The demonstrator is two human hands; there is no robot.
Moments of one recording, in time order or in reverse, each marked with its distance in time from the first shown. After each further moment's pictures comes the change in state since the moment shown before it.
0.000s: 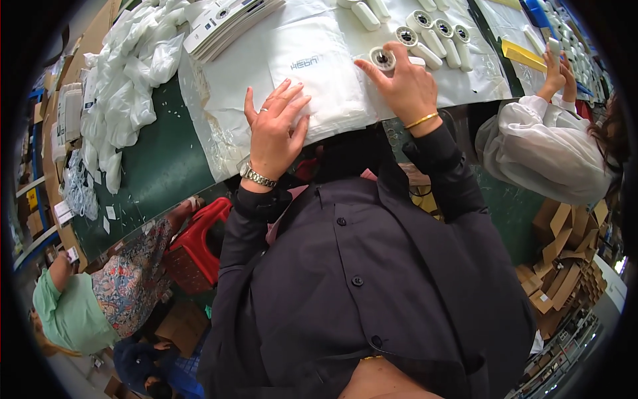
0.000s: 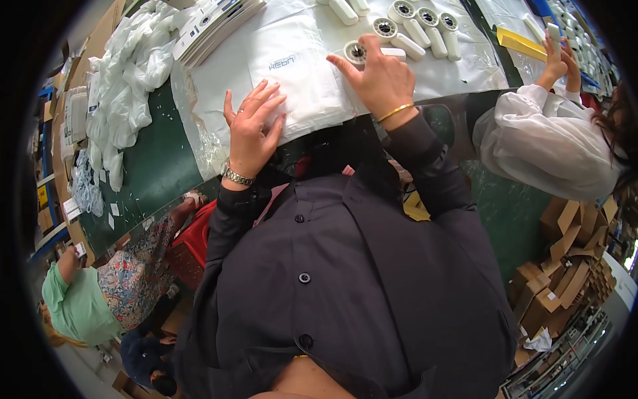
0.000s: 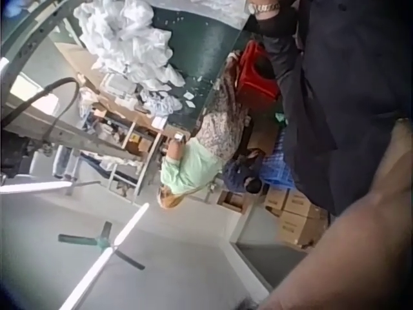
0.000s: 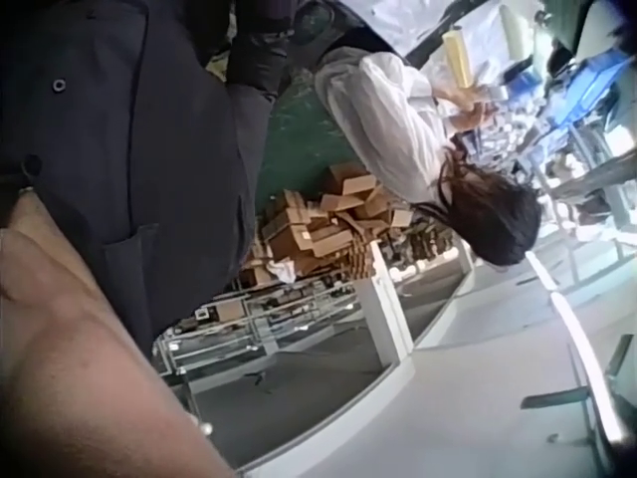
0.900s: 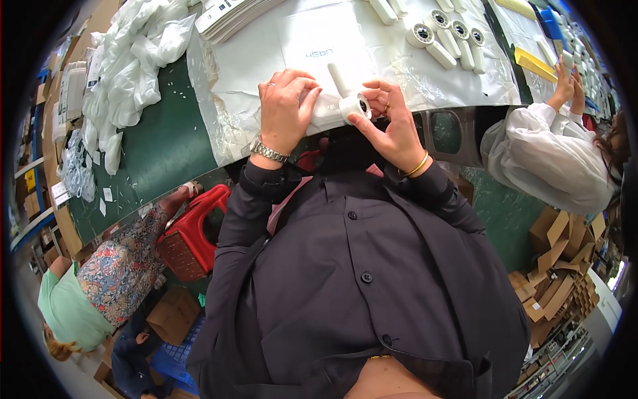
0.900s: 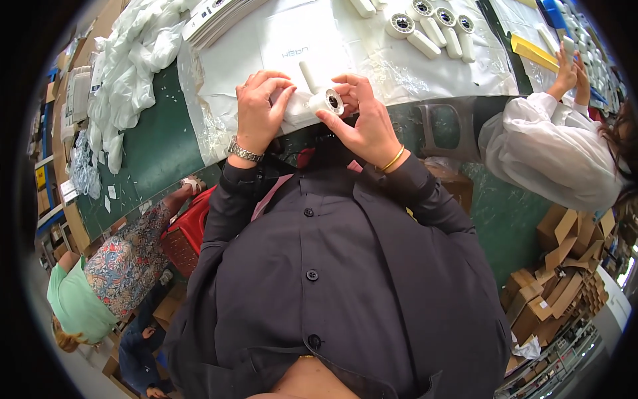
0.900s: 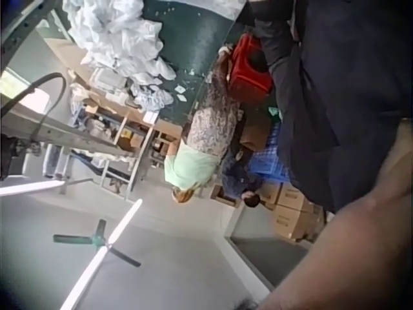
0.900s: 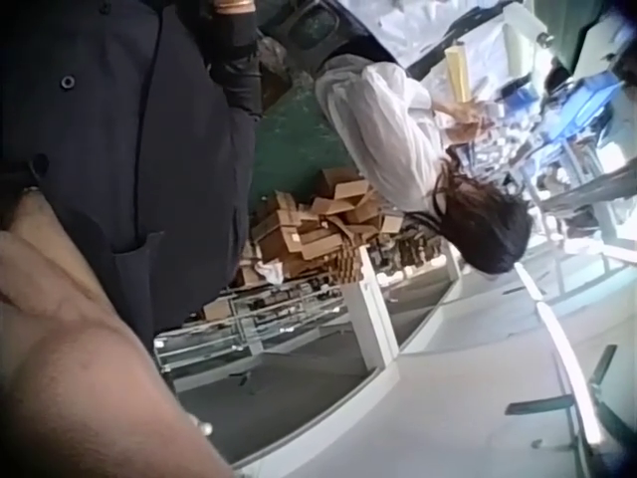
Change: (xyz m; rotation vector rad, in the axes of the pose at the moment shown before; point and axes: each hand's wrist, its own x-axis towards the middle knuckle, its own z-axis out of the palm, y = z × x) left_hand 0.014 -0.008 0.012 -0.109 0.073 -0.103; right_hand -0.080 -0.028 -0.003 1.016 -0.378 -0.038
